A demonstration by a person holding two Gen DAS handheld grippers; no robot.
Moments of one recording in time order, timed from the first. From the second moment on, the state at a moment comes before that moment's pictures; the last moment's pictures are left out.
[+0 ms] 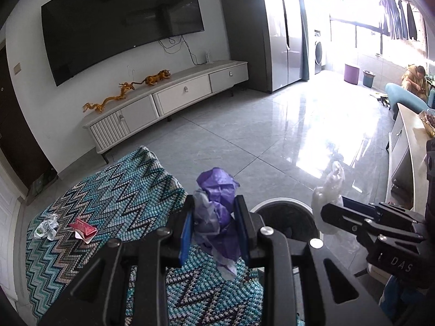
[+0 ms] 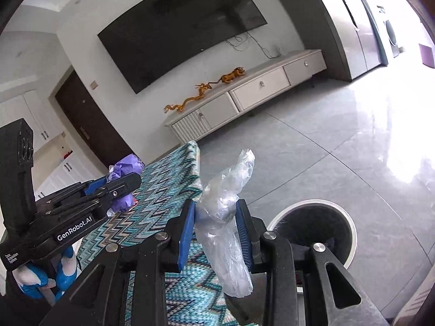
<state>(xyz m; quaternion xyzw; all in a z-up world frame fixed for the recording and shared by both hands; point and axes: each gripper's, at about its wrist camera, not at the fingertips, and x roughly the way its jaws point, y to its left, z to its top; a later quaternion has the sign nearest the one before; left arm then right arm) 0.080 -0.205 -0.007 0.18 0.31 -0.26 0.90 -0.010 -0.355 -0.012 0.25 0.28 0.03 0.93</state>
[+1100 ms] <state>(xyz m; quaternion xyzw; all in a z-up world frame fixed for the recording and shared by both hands) 0.172 -0.297 -0.102 0.14 0.44 -0.37 0.80 0.035 -0.427 -0.093 0.27 0.37 -0.11 0.88</state>
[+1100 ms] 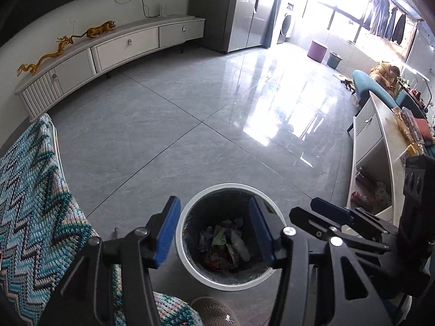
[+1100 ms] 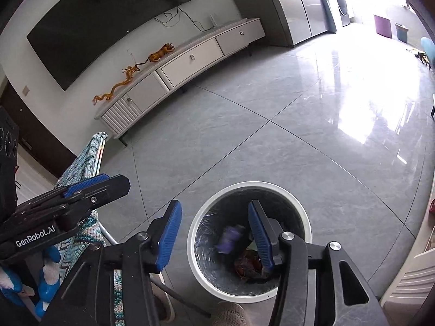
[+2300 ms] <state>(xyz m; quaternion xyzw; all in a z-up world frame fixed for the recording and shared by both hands) 0.090 0.041 0.144 0.07 0.21 -0.06 0.97 -0.024 -0.245 0.117 0.12 0.22 0.07 0.96</state>
